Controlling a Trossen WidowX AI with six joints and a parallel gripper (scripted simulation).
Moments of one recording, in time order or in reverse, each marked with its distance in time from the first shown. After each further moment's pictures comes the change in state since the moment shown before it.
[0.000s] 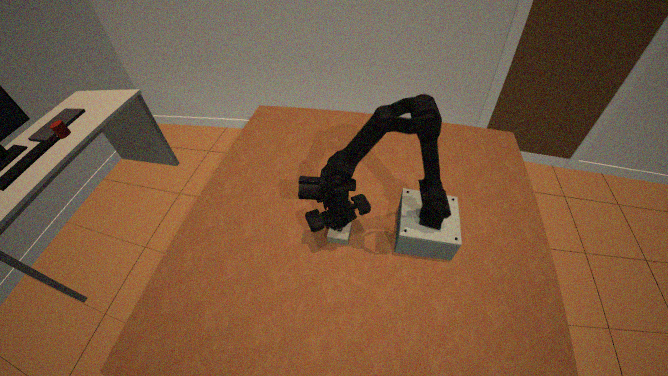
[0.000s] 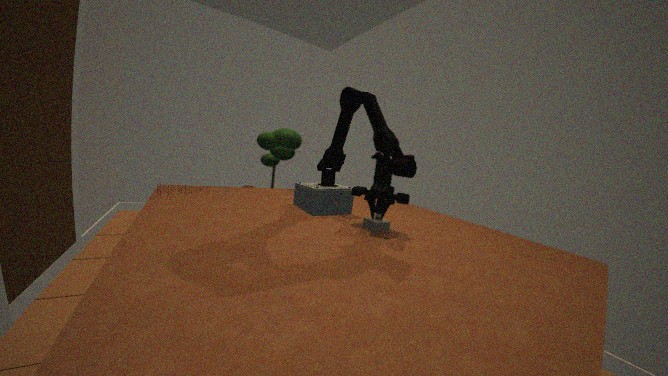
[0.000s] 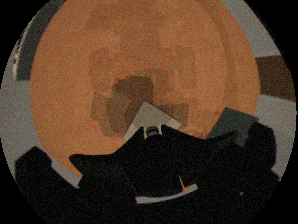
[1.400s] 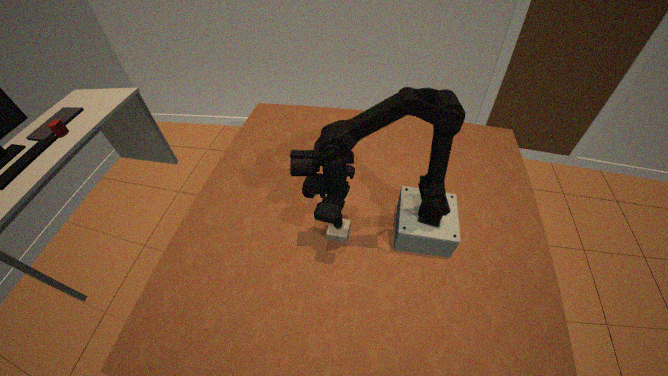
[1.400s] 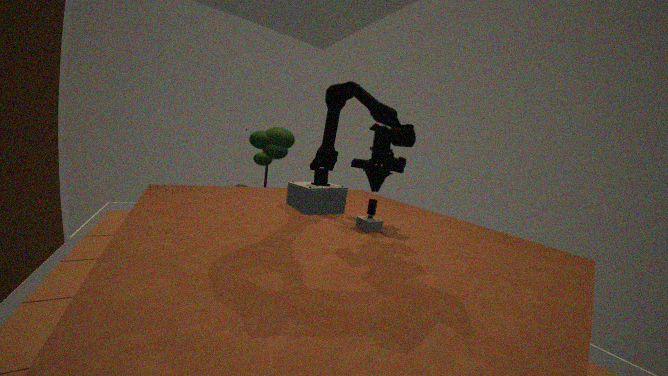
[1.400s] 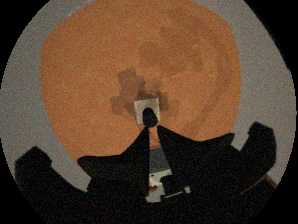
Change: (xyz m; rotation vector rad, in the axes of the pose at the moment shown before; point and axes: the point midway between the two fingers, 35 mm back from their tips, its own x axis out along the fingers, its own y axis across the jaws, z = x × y) arm -0.095 0.006 -0.004 -0.889 0.011 -0.006
